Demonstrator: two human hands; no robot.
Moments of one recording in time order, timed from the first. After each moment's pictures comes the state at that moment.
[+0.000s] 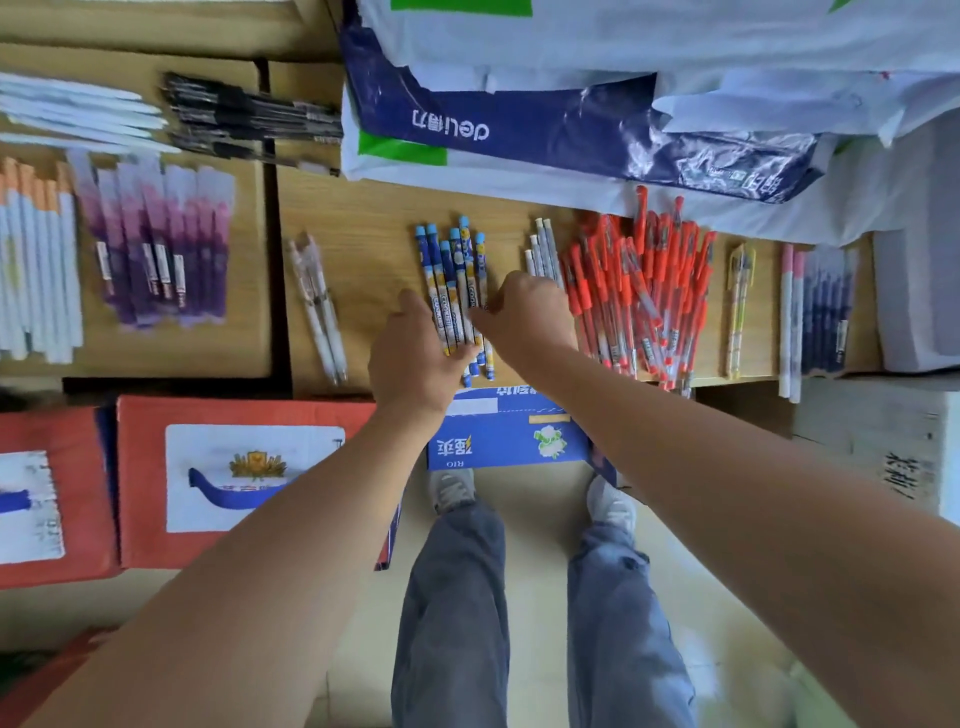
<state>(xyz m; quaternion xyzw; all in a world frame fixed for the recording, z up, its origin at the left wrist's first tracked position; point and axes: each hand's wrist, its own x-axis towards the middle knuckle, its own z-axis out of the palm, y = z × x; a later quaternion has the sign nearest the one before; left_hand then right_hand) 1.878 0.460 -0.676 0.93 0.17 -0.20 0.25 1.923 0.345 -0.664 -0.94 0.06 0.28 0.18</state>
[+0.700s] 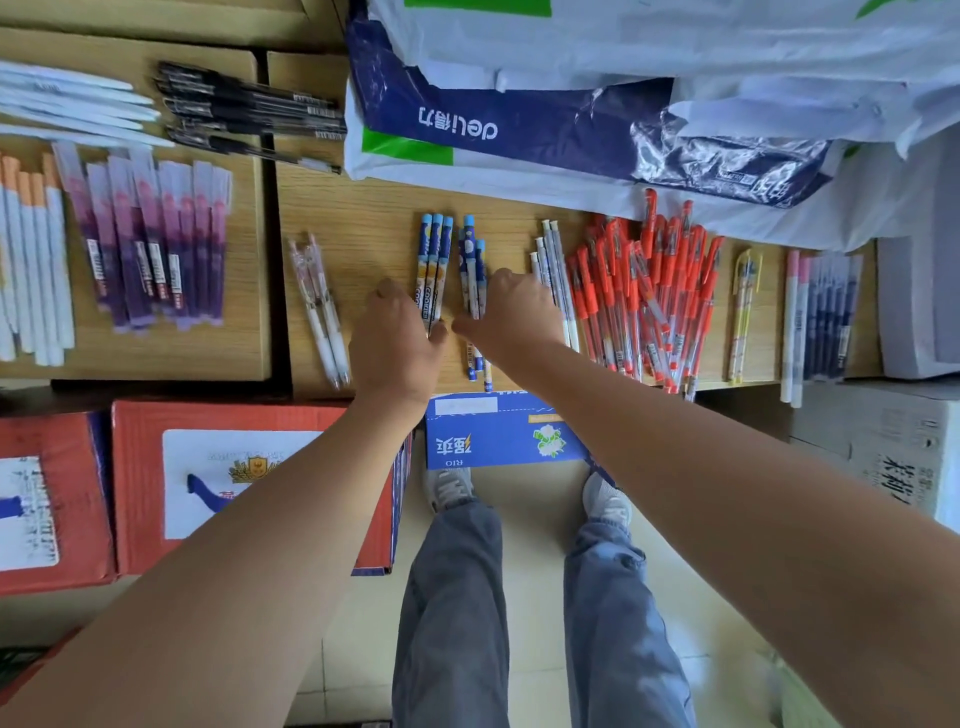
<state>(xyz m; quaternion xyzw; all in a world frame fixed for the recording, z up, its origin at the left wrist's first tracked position) 1.895 0.480 -0.677 0.95 0.17 -0.18 0.21 1.931 0.365 -0.665 -0.93 0.06 0.32 0.15</state>
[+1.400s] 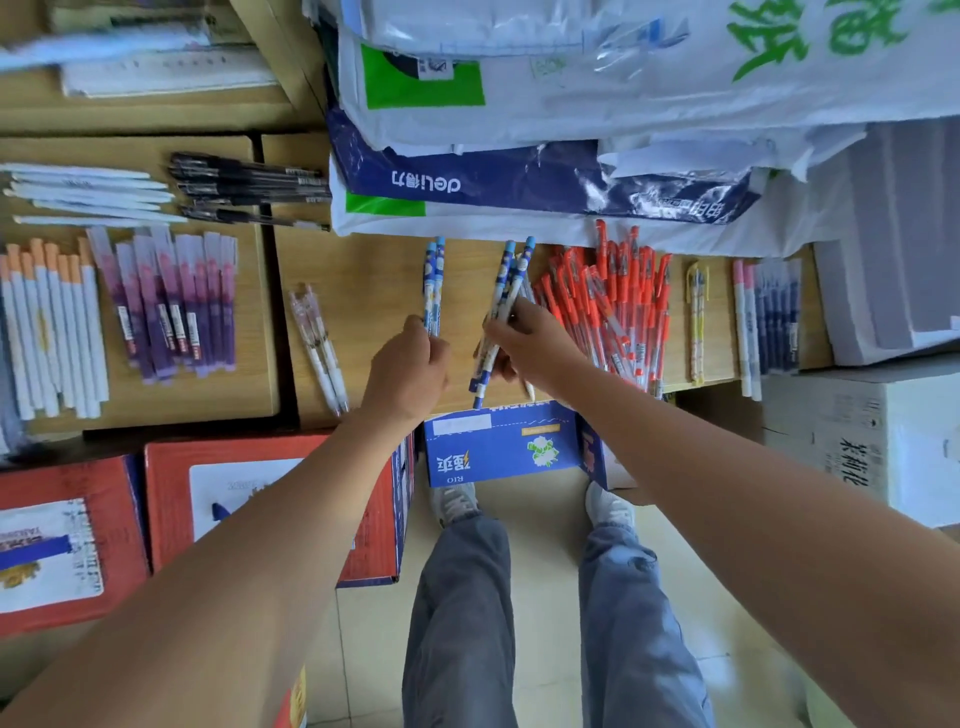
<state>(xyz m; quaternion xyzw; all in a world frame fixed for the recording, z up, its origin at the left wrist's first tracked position) 1.900 0.473 -0.650 0.87 0.09 -0.30 0.37 1.923 0.318 -0.628 -0.77 0.17 0.37 0.49</state>
